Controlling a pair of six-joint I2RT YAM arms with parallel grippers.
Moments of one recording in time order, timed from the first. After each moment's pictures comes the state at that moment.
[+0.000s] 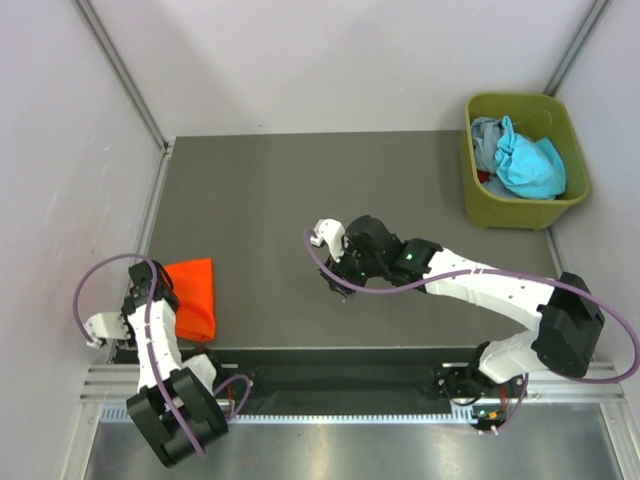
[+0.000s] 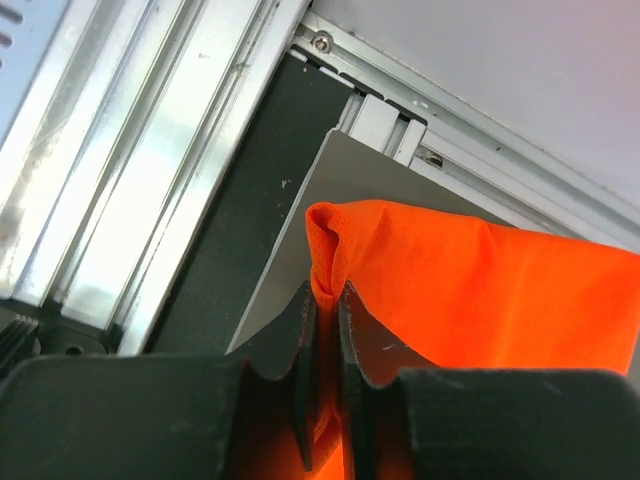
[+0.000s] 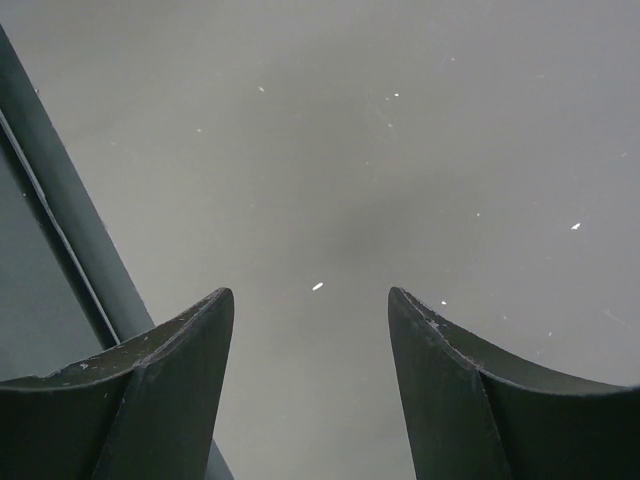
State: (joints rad) left arm 0.53 0.89 0.53 -0.88 -0.76 -1.49; right arm 0.96 1.40 1.05 -0.39 -0.11 -0.13
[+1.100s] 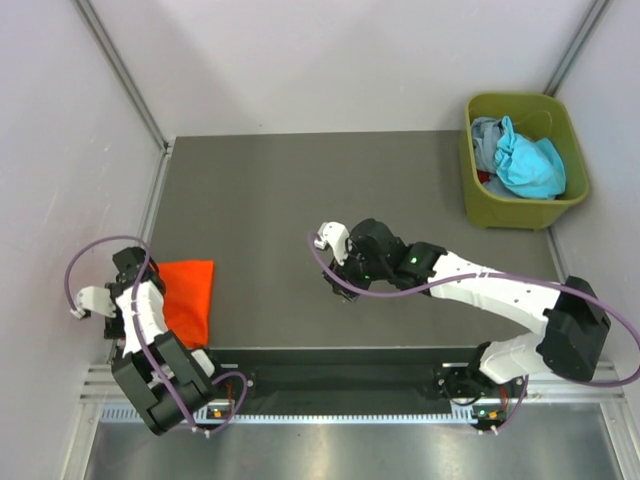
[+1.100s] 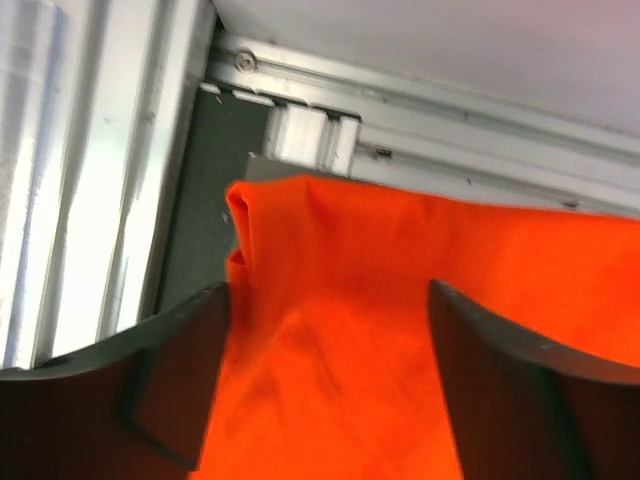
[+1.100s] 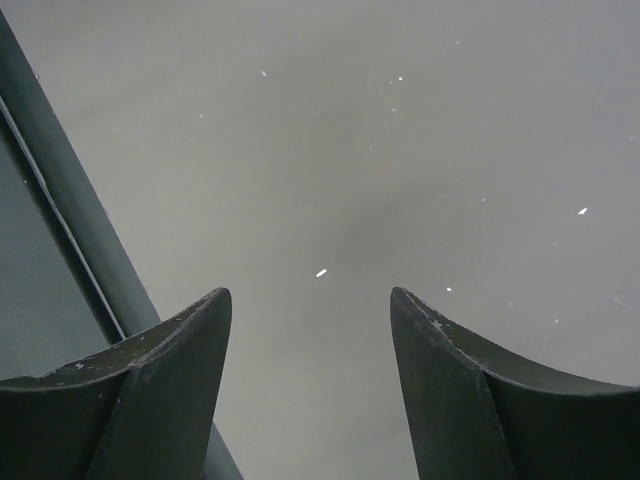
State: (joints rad) left arm 0.60 1.08 0.61 -0.67 -0.69 -1.09; right arm 0.97 1.37 1.01 -0.39 -0.11 -0.12
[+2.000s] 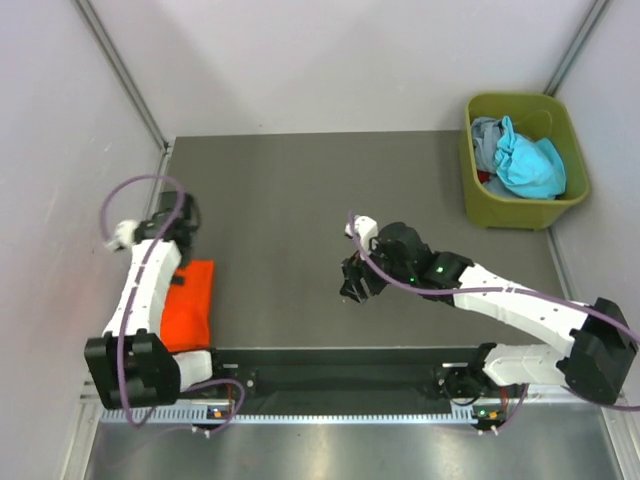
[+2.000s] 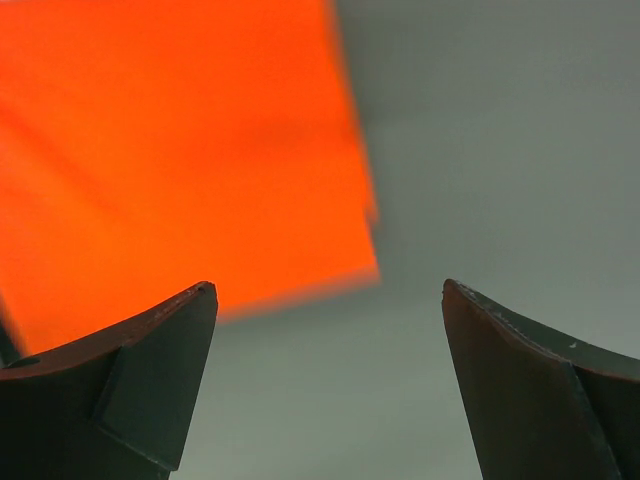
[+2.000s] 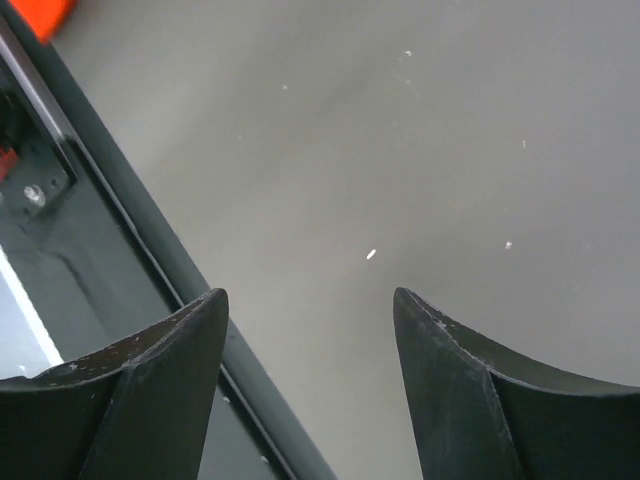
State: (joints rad) left arm 0.15 1.21 1.03 -0.99 -0.57 -1.33; right arm 0.89 1.22 0.87 -0.31 -0.18 0.15
